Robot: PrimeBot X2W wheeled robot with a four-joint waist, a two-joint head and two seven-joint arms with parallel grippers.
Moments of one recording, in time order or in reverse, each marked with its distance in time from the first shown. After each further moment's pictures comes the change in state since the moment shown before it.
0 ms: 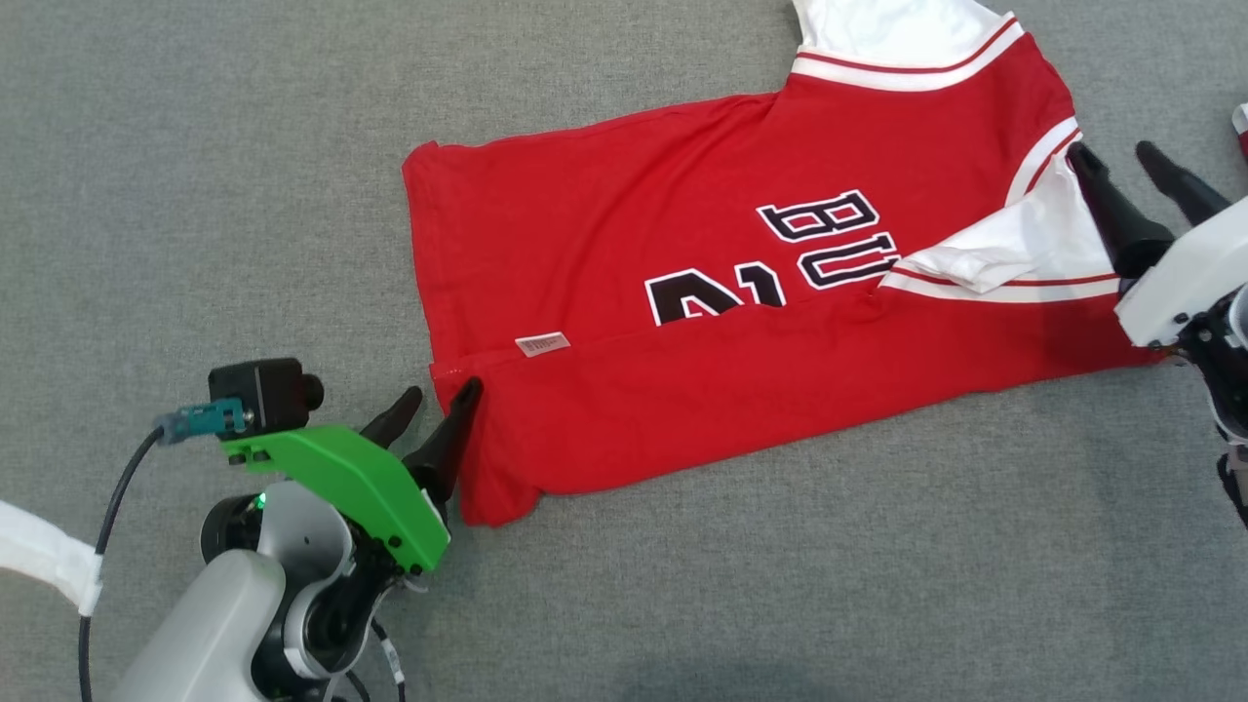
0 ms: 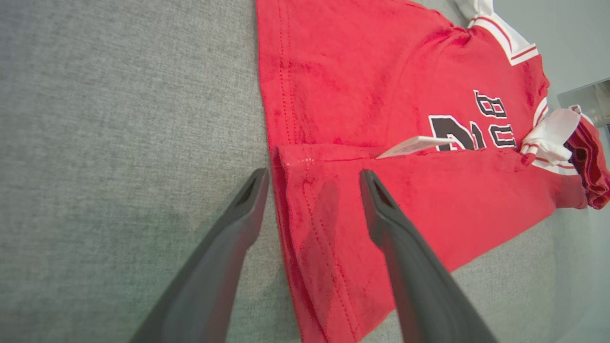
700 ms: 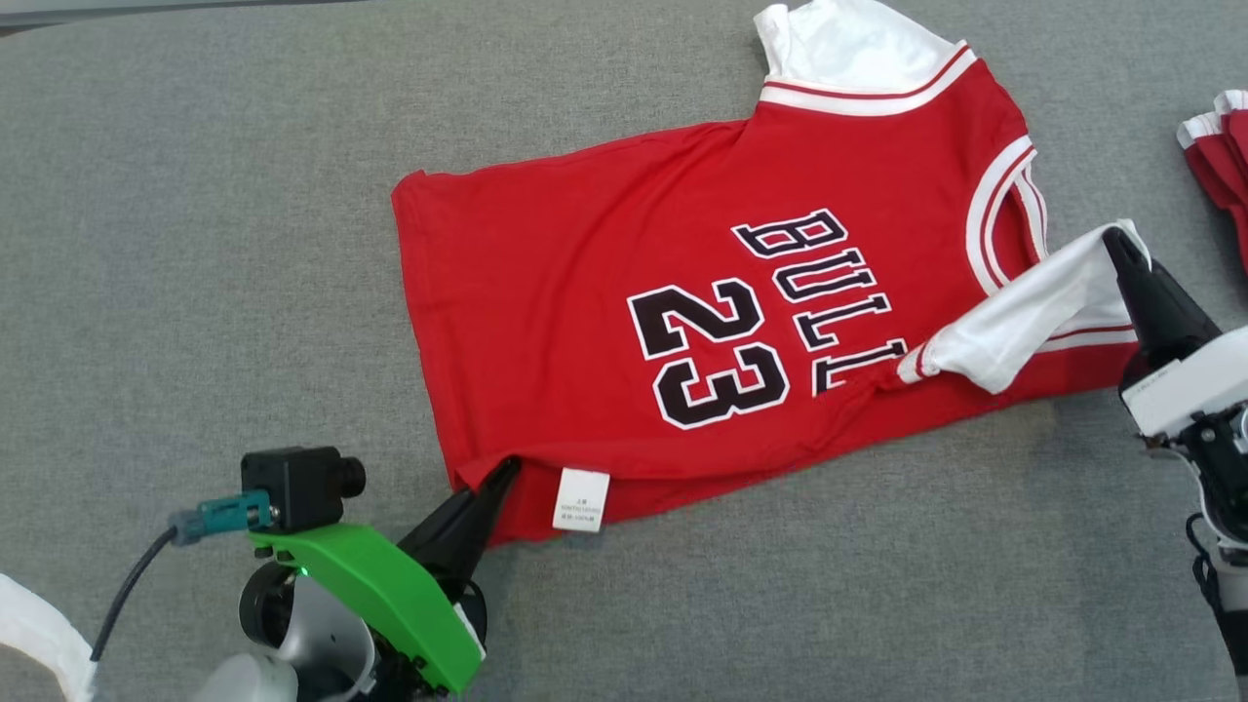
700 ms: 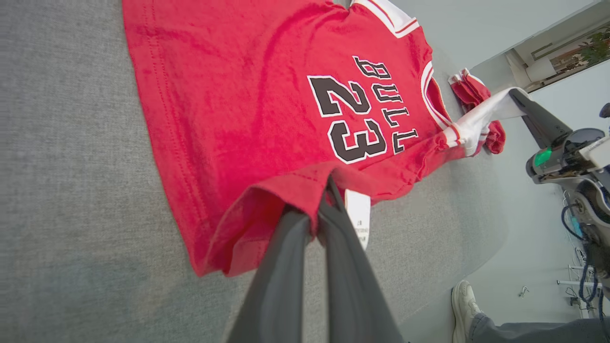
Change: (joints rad) left arm 0.199 0.059 -0.030 -0.305 0.007 -0.019 -0.010; right arm 0.239 0.099 -0.119 -0.170 0.178 0.000 -0.070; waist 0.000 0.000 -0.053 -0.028
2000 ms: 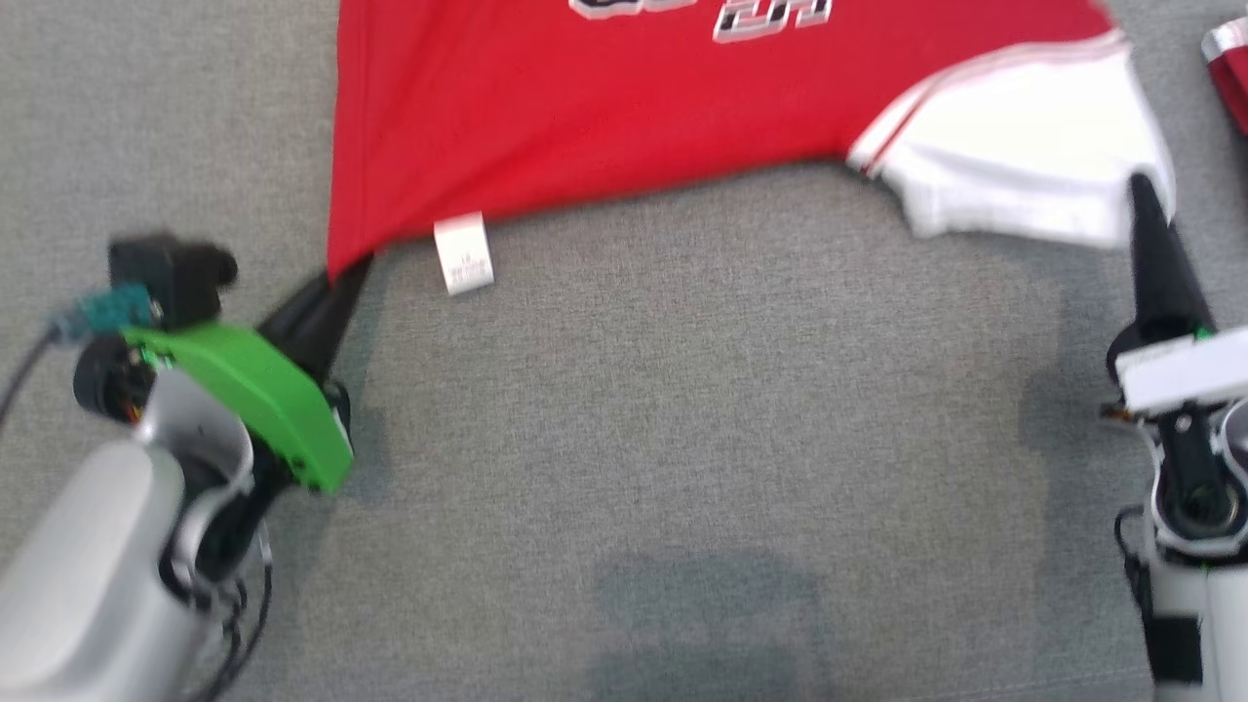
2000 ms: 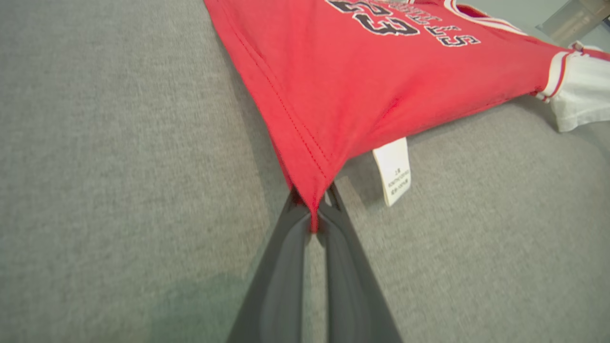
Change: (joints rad) left arm -0.435 0.063 0.036 0.457 0.168 -0.267 -0.089; right arm -0.074 0.190 -0.094 -0.012 0.053 0.000 -0.152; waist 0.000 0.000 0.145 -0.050
